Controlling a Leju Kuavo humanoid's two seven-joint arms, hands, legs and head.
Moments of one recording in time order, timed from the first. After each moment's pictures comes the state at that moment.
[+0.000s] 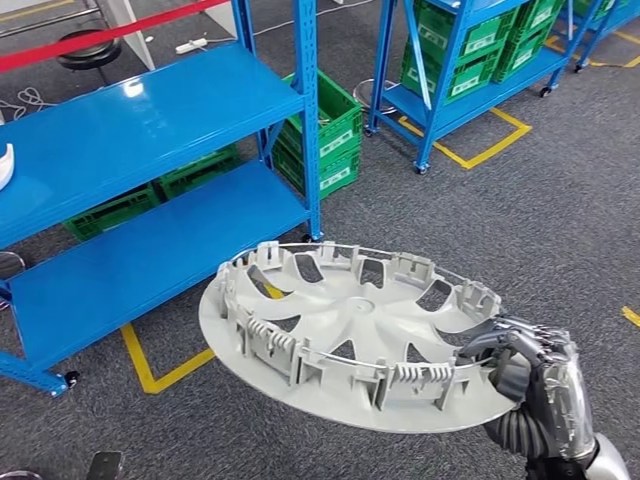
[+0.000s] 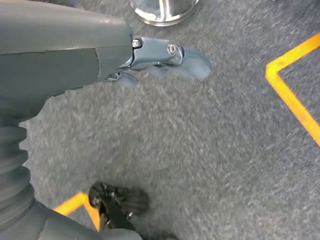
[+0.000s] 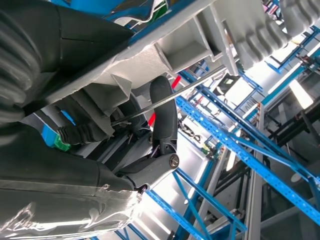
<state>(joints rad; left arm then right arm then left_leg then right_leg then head) 0.36 -0.34 0.60 -1.07 -0.62 -0.07 -0.16 0.27 -0.30 0.32 -2.22 0.44 -0.25 -0.26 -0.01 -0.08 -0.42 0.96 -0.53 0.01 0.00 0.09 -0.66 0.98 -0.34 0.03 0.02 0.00</state>
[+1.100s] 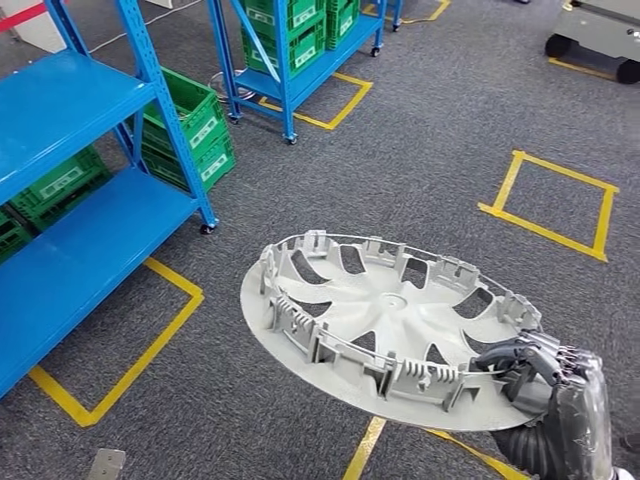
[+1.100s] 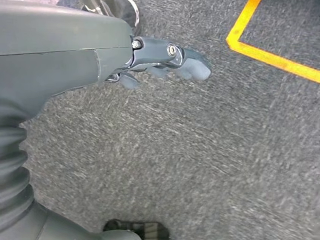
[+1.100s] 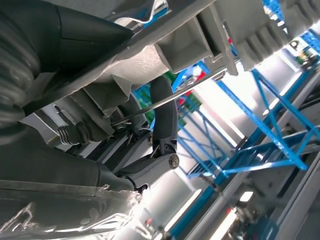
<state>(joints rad) 0.17 -0.30 0.90 -0.84 -0.97 -0.12 -0.38 0.35 -0.34 0.35 -2.28 0.66 -0.39 -0.12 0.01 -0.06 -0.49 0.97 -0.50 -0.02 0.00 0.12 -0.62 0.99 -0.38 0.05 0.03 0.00</state>
